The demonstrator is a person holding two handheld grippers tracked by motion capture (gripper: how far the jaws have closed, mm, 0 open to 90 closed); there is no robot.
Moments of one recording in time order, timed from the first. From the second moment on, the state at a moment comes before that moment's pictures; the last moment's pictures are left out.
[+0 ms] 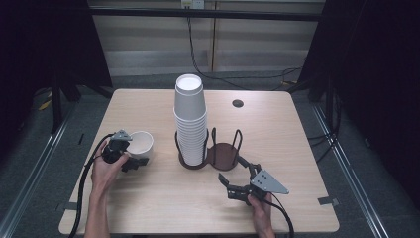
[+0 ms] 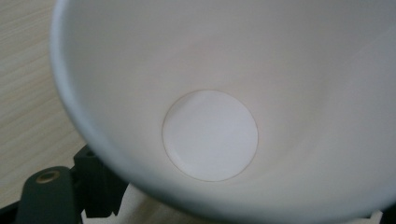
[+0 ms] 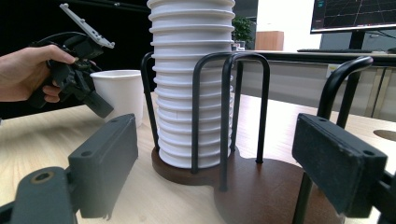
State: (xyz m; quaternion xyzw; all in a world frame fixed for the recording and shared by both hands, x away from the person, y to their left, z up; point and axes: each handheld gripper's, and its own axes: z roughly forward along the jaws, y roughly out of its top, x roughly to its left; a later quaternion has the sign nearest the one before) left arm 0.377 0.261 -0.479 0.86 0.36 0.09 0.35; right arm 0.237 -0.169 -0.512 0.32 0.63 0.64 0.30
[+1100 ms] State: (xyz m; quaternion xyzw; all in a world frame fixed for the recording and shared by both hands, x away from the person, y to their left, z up) left arm 0.295 0.266 -0.464 0.74 0.38 0.20 0.52; right arm 0.237 -0.169 -0.512 0.32 0.63 0.64 0.30
